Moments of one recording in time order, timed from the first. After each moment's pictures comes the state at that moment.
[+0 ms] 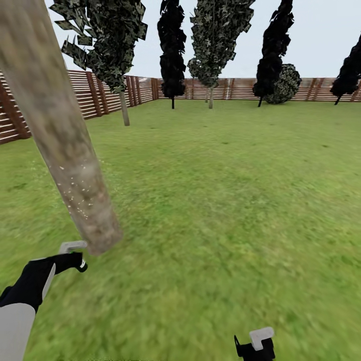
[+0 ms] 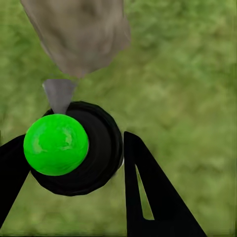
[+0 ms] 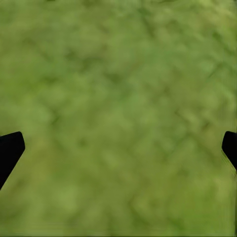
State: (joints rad) left arm -0.69 0.26 0.38 -0.72 -0.23 0.46 -0.34; right arm -0.44 -0.04 -0.08 -0.04 0.32 -0.55 -0.09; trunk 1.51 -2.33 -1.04
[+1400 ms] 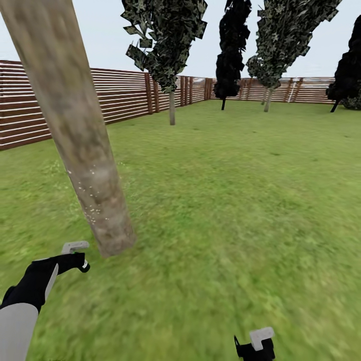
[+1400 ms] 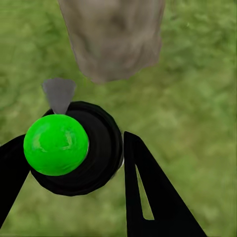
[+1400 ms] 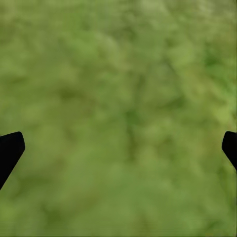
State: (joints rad) left arm -0.69 0.25 0.38 -0.72 -0.24 0.46 -0.34; right arm -0.44 -0.04 -0.08 -0.04 0.32 -0.55 -0.09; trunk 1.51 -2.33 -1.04
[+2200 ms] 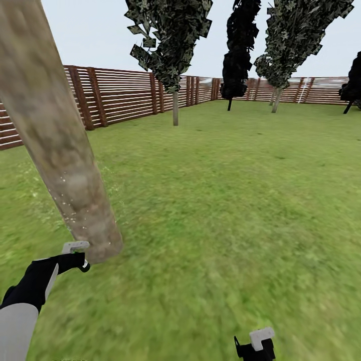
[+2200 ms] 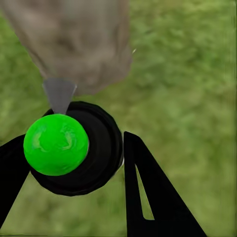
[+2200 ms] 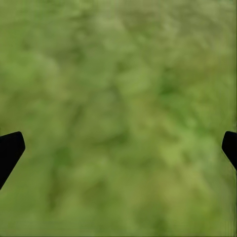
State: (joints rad) left arm -0.69 0.25 0.38 -0.72 -0.24 0.46 -0.34; right arm -0.44 -0.04 -0.08 -0.04 0.32 -0.55 -0.09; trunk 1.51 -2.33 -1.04
